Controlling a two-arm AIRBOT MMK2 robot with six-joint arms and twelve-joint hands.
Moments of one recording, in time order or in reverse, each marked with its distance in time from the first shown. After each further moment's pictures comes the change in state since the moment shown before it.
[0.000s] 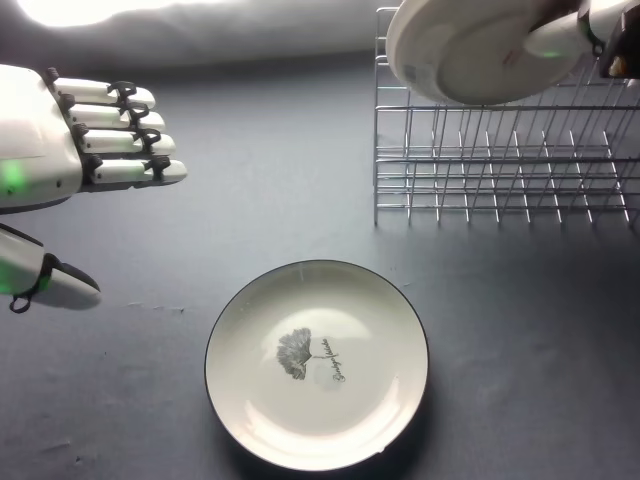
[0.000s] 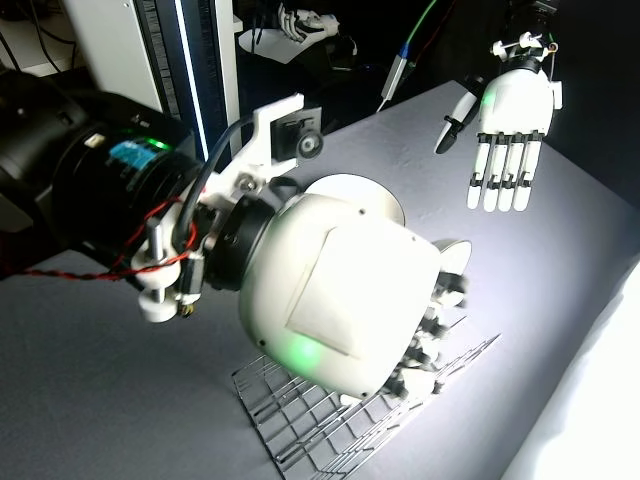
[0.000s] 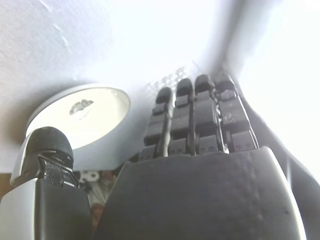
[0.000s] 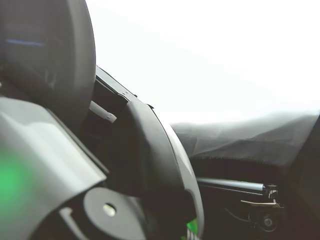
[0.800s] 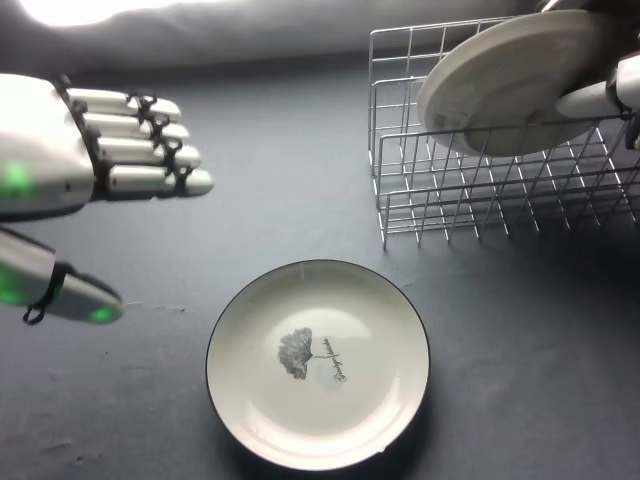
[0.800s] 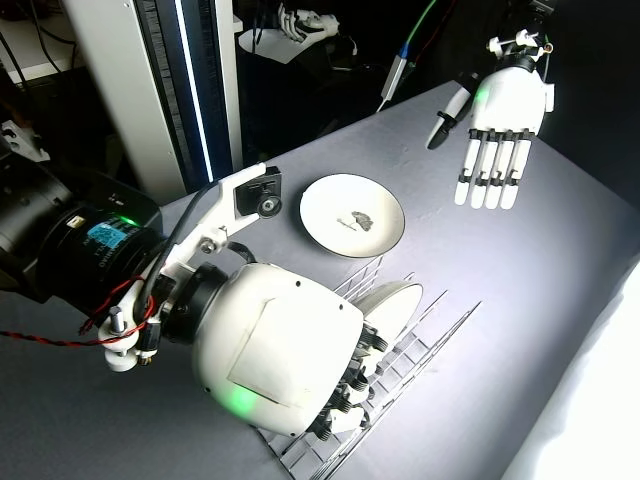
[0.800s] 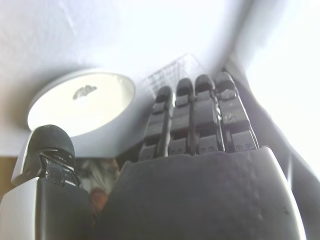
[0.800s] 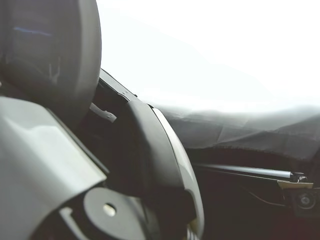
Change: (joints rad) left arm 0.018 -0.006 0.023 -0.049 -0.140 -0.081; right arm -0.195 0.000 0.045 0.005 0.134 0.032
